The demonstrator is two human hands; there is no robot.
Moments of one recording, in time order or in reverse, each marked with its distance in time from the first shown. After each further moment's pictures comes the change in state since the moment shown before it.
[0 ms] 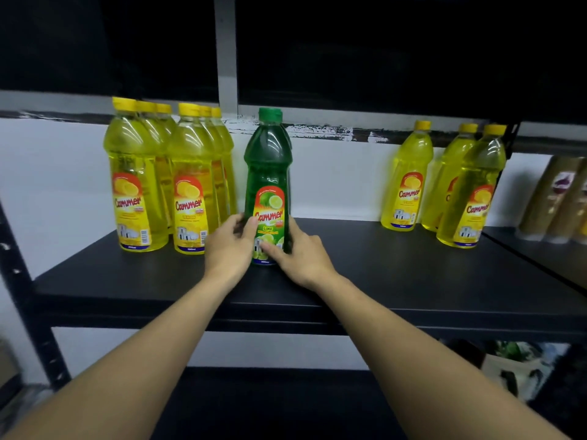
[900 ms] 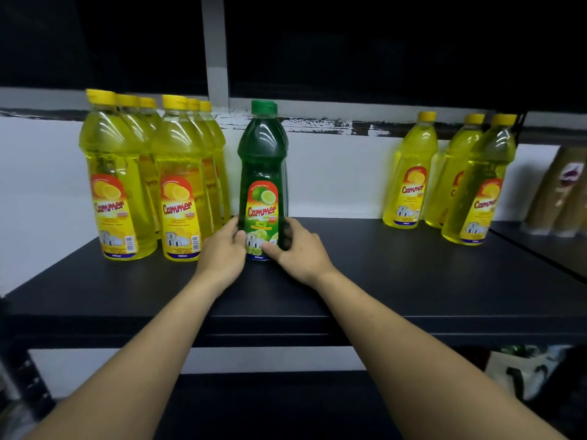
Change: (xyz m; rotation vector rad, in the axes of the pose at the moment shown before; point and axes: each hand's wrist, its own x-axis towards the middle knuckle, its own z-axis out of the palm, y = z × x) left_hand 0.029 -0.029 0.006 0.161 -0.148 0.008; right_hand 0.027 0.013 0.009 0.128 0.046 0.067
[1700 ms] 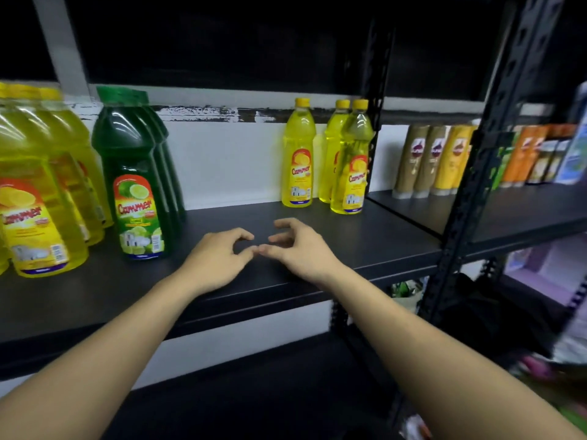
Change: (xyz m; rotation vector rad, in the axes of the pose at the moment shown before) left_hand -0.053 0.094 0.098 0.261 -0.468 0.360; right_hand -0.113 0.049 -0.151 0.075 0.135 0.229
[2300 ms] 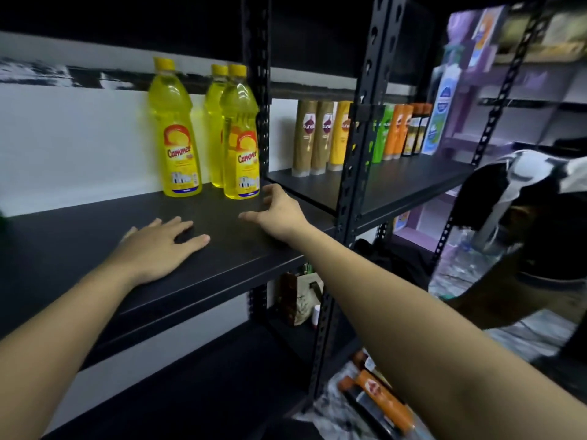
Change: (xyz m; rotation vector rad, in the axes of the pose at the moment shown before) left_hand 0.080 0.051 0.075 0.216 -0.305 0.058; right_hand 0.028 0.069 -0.130 -0.204 0.288 0.209
